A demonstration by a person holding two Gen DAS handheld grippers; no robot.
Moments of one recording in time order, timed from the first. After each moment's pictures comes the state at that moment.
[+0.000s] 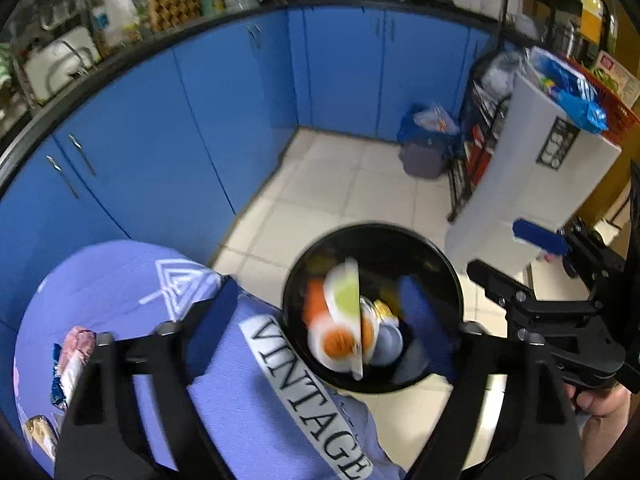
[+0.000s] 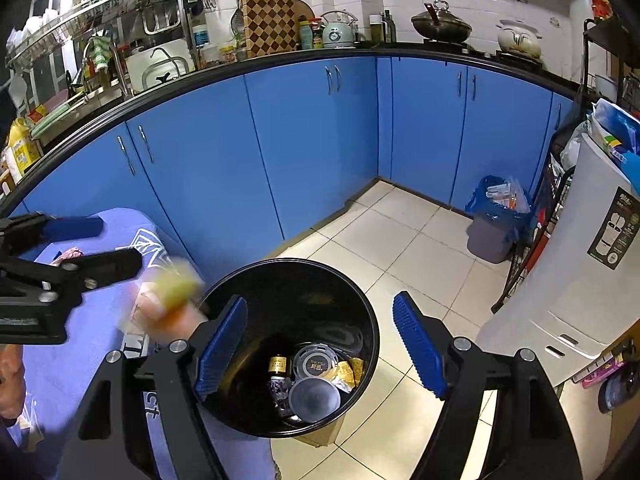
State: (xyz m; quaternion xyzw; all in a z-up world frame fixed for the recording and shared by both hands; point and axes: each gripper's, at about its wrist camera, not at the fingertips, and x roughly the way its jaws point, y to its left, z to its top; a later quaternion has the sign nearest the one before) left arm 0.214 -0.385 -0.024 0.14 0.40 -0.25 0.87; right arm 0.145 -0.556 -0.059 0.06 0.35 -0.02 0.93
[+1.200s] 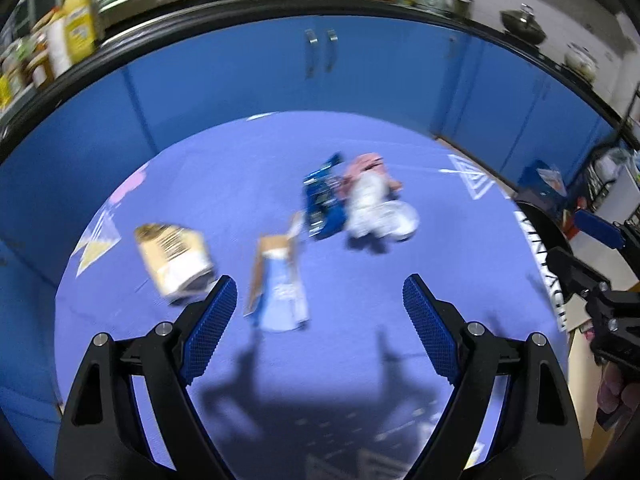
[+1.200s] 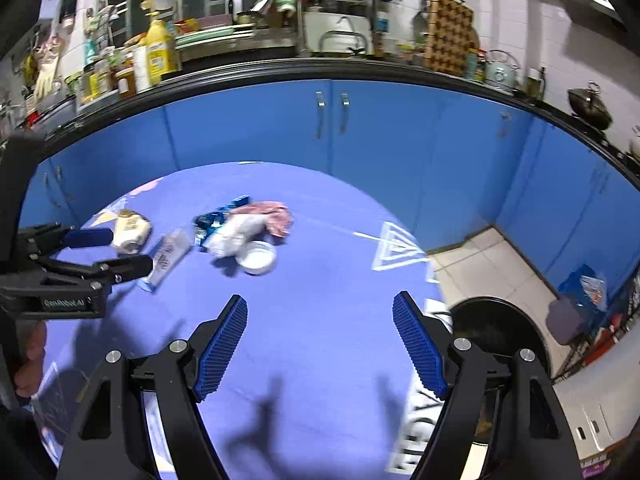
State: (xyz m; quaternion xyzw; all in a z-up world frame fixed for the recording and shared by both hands) left arm 0.138 -0.070 -0.047 0.00 0.44 -0.03 0.90; right arm 0.131 -0.289 -0.027 -0.07 0.35 0.17 0.92
